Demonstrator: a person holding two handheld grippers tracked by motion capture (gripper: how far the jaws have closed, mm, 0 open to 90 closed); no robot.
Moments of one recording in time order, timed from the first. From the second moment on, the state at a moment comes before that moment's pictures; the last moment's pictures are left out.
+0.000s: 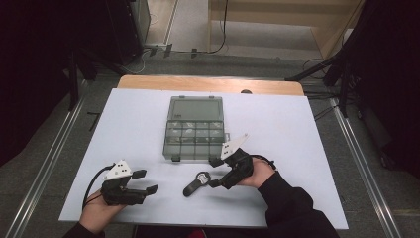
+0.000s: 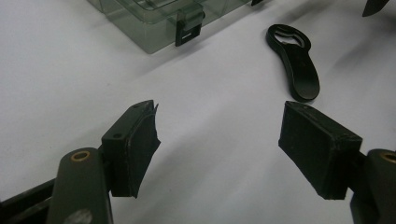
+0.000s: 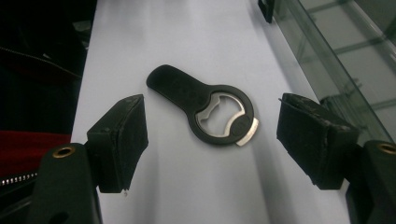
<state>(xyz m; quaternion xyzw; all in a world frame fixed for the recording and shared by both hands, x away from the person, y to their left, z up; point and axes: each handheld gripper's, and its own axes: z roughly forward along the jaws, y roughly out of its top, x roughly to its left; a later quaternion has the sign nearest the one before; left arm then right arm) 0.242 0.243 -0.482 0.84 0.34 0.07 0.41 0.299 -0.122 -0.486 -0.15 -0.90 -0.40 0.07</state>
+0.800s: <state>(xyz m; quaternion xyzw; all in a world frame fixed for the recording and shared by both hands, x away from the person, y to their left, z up) 0.242 0.243 -0.482 0.84 0.34 0.07 0.41 0.322 -0.086 -0.482 -0.03 -0.92 -0.38 0.09</state>
